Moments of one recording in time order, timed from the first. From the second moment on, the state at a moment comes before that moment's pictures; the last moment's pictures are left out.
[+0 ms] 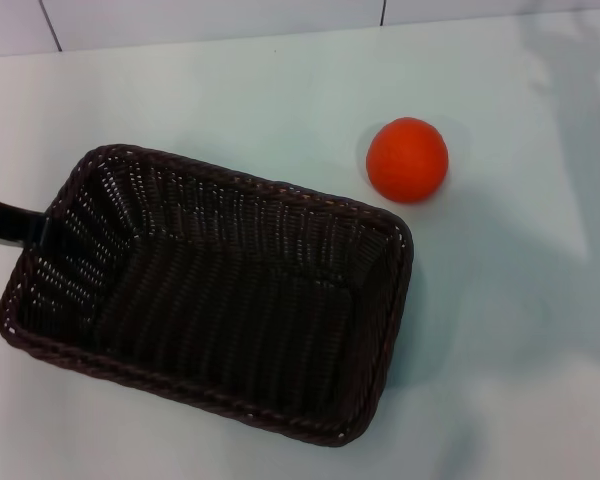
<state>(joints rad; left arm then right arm) -0.59 -2.16 0.88 1.35 2.74 1.69 -2.57 0.57 2.09 -0.55 -0.06 -0.52 -1.25 -2.40</state>
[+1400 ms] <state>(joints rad) -0.32 -2.17 0.54 1.09 2.08 1.49 -2.56 0.58 2.09 -0.51 -0.08 -0.52 -1.21 -2.40</state>
